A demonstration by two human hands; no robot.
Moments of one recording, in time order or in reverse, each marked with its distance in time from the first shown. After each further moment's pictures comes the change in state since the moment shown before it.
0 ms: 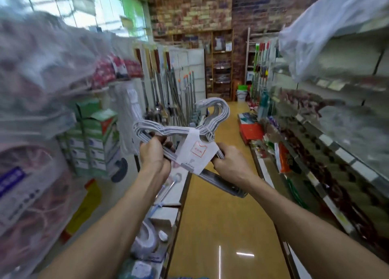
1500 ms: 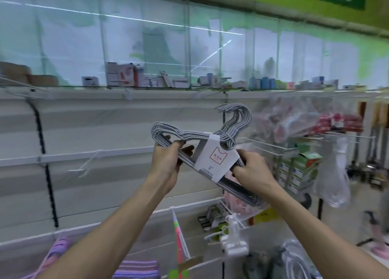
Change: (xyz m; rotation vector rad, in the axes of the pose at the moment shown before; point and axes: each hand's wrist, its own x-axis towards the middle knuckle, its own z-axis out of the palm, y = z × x) left_hand -0.411 0.301 -0.182 0.266 0.546 0.776; right_hand -0.247 -0.317 0.034 0.390 -0.573 -0.773
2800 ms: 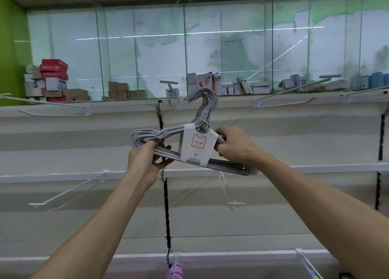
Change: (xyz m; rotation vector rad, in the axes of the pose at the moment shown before) left_hand 0.176 0.198 -0.398 -0.006 0.409 0.122; right_hand 0.187 -0.288 0.363 -0.025 -0.269 -0.392
